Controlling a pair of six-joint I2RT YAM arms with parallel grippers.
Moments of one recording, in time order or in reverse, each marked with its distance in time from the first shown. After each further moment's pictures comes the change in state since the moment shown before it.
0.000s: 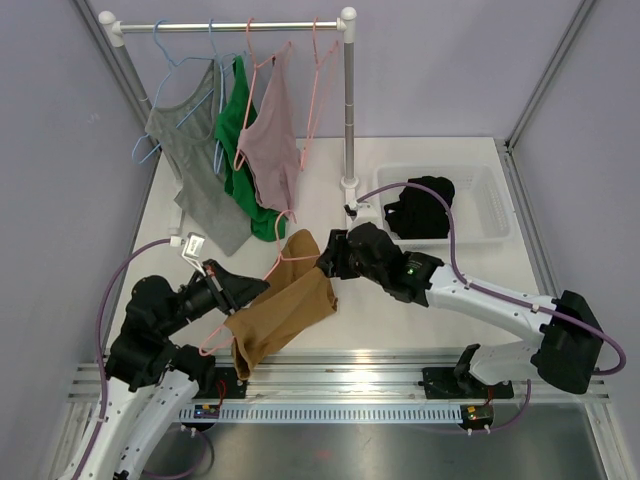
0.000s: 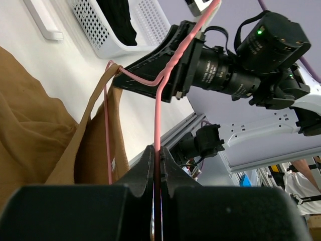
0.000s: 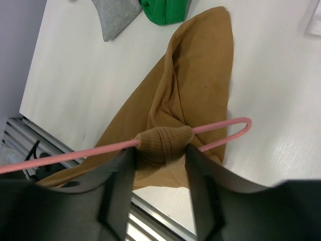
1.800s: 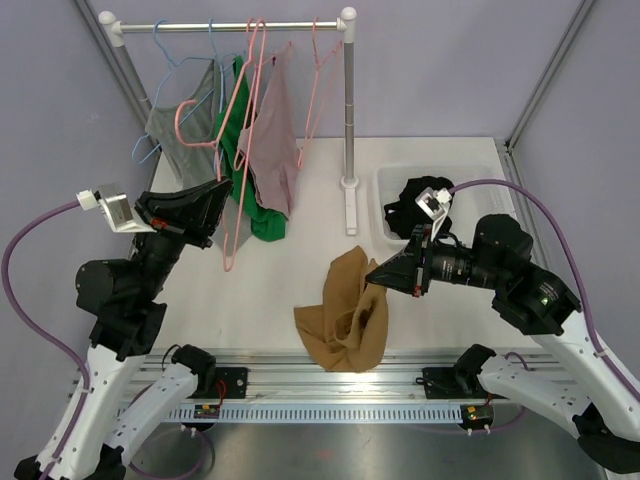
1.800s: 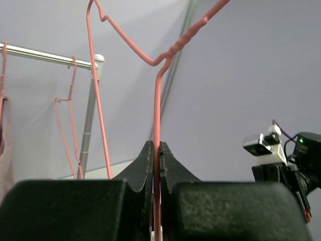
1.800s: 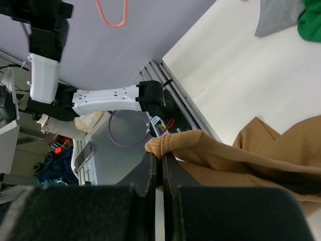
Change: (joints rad) left arm -0.023 0.304 0.314 0.698 -0.274 0.300; right arm -0.234 -0.503 0.196 -0.354 -0.734 -0.130
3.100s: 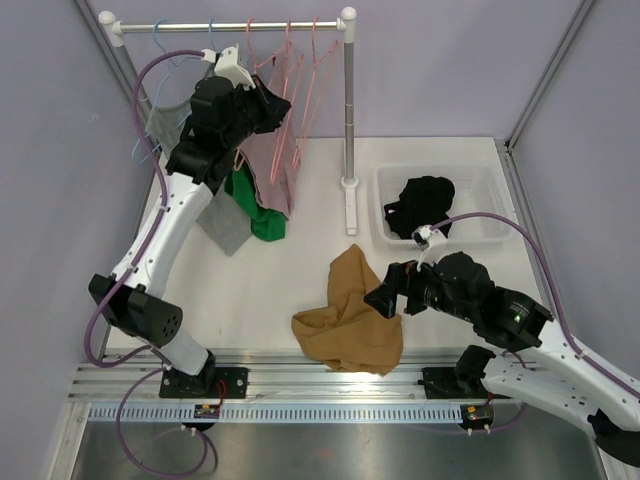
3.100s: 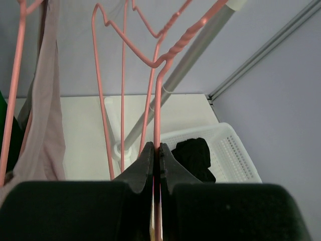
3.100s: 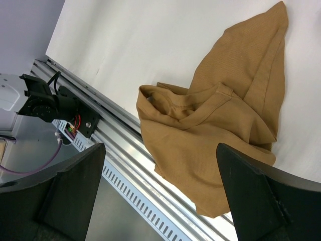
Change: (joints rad) left arm 0.043 0.955 0.840 -0.565 -0.143 0.010; right arm 0.183 -0.115 -0.323 -0.089 0.560 0.044
